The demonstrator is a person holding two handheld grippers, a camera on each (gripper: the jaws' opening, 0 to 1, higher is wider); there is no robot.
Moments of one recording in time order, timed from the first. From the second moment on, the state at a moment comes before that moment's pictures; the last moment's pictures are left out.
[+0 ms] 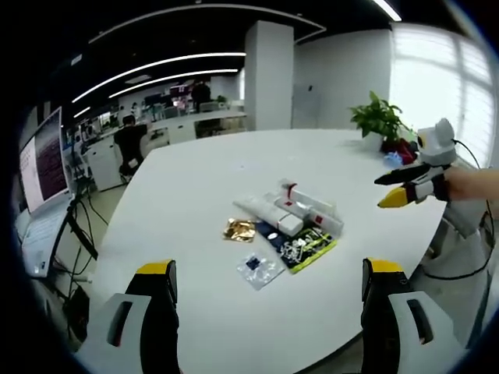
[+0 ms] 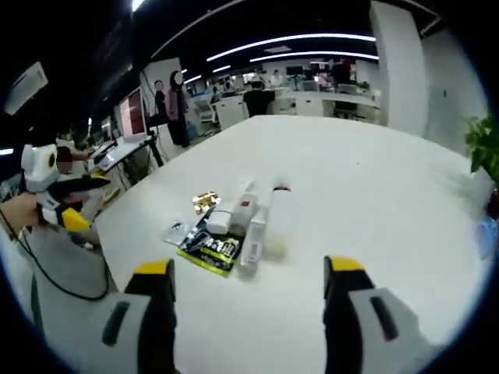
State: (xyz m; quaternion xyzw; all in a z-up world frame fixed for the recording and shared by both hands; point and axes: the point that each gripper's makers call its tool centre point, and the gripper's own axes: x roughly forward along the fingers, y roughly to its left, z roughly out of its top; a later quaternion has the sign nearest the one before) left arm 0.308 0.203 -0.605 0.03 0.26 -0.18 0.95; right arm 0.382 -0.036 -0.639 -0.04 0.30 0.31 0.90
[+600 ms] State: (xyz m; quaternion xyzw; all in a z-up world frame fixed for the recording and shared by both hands) left arm 0.314 0.209 -0.616 0.02 0.27 -0.18 0.94; right arm 0.444 -0.025 -0.668 -0.07 0.35 0.31 0.88
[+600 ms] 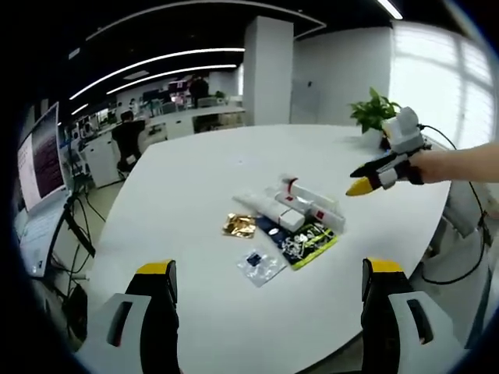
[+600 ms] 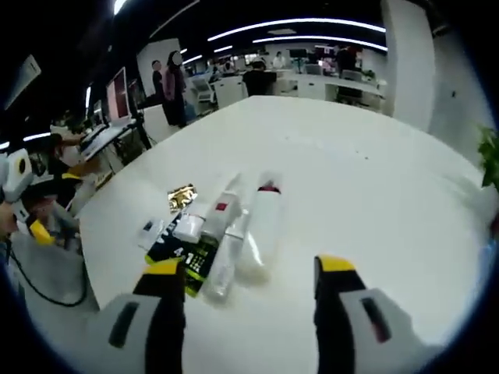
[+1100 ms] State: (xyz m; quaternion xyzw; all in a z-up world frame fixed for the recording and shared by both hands) left arm 0.324 0.213 -0.621 0.02 0.28 -0.18 0.94; right arm 0.482 -0.011 -0.689 -0.10 0.42 0.33 0.84
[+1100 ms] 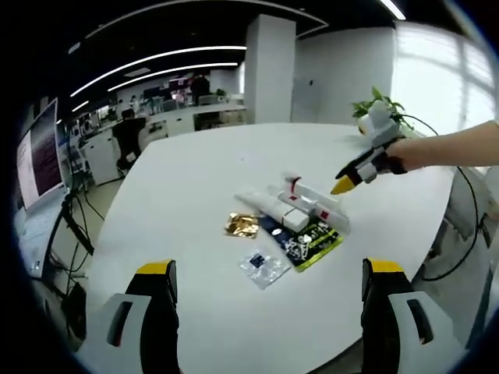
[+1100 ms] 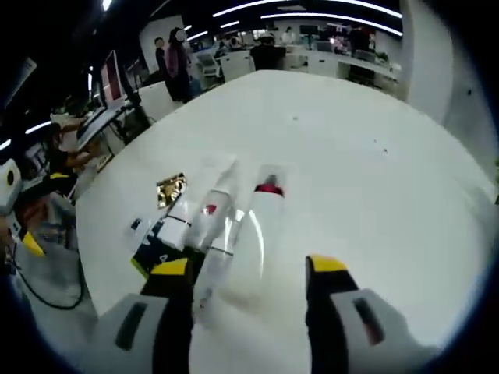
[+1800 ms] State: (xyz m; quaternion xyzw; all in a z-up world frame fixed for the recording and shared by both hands) left arm 0.332 0.216 -0.628 0.02 0.29 -0.18 0.94; right arm 0.534 0.014 -0.719 -0.11 0.50 0.32 0.79
